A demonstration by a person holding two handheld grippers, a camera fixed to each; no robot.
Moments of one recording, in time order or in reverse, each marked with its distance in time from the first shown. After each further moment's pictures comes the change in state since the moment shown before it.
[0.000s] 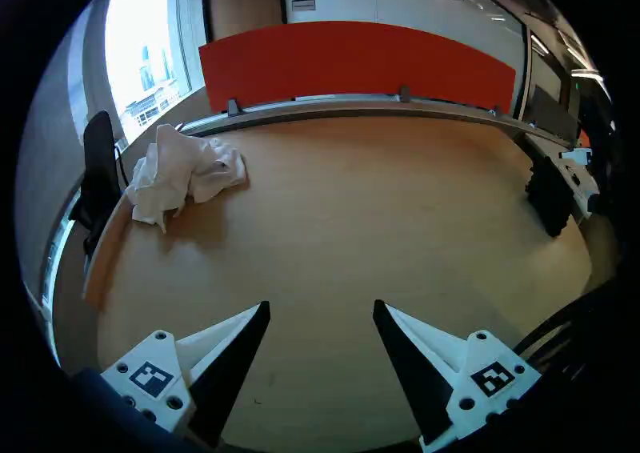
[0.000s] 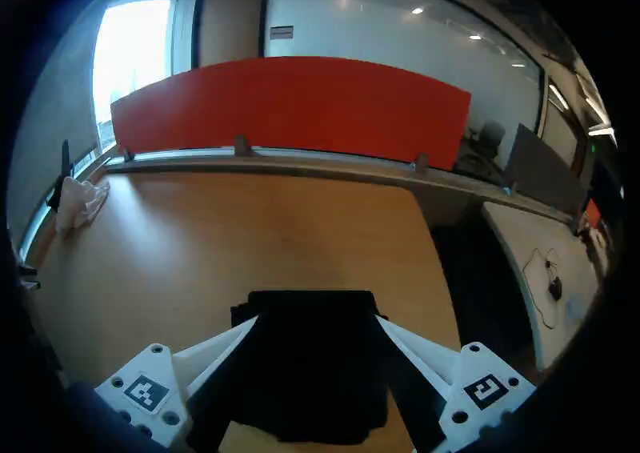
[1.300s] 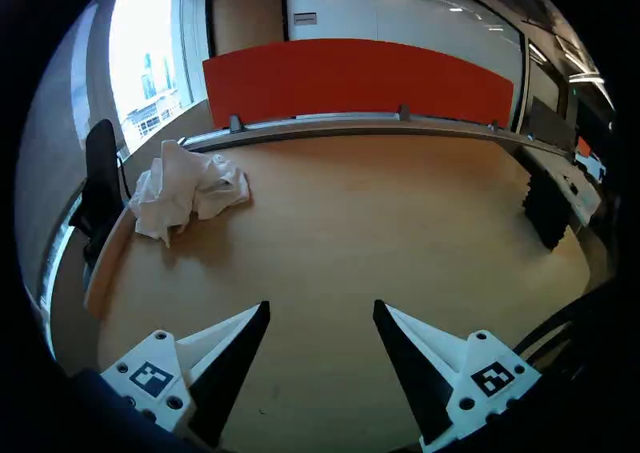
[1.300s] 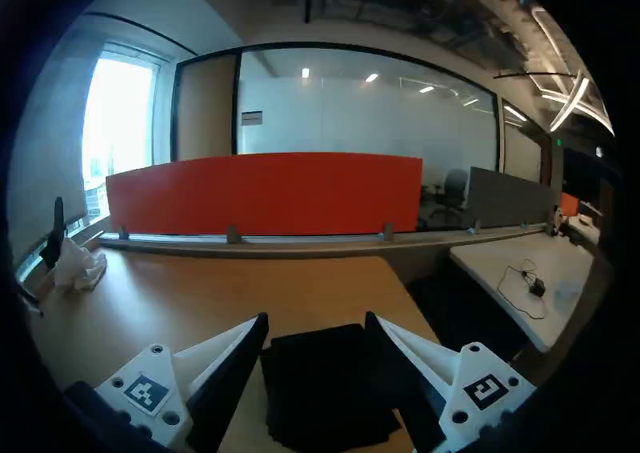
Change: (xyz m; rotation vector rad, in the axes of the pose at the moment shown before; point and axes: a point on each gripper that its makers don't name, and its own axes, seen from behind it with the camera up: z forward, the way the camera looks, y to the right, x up) left arm 0.023 -0.005 -0.010 -0.005 0.069 -0.010; right arm 0.038 -0.023 -0.080 -0.110 0.377 0.105
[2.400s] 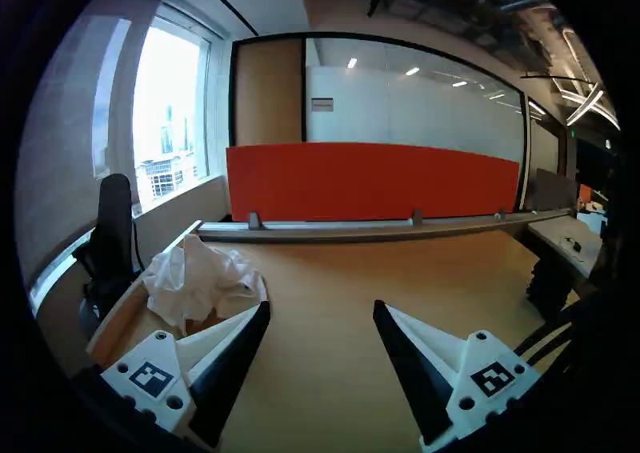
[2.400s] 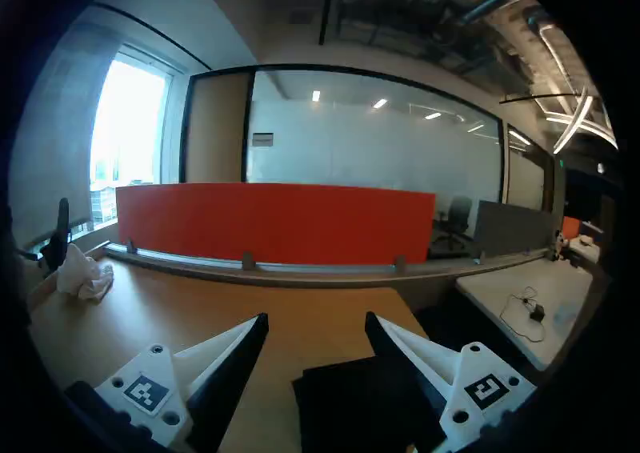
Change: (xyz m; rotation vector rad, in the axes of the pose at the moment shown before) left arm 0.139 -0.038 -0.017 0.035 0.417 -0.067; right arm 0.048 -0.059 -0.007 0.018 0.092 -0.052
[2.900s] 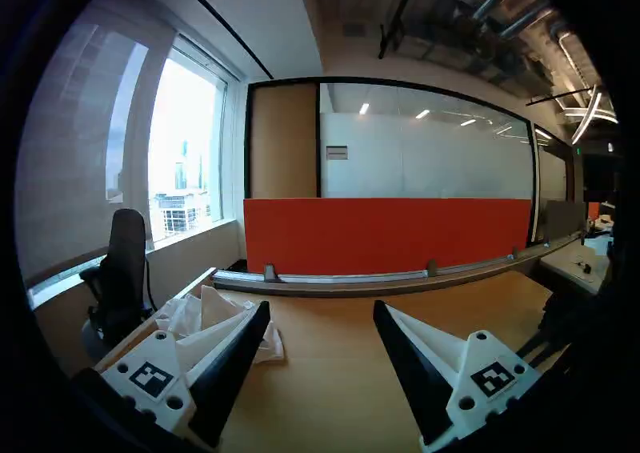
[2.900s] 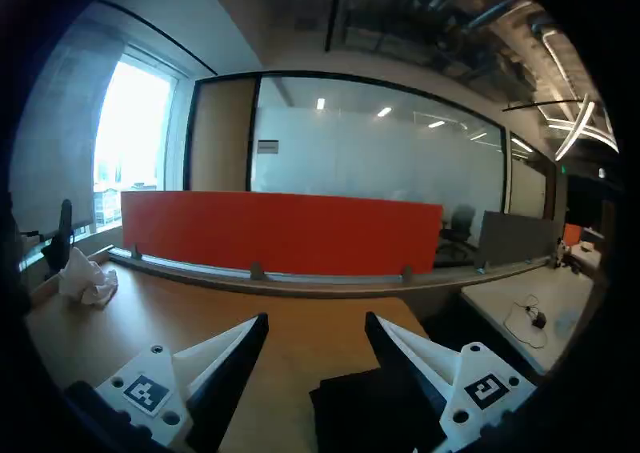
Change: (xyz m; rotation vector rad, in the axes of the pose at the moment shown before) left arm 0.065 -0.023 0.004 0.058 0.197 -0.010; right arm 0.017 -0.030 0.000 0.008 0.031 -0.010
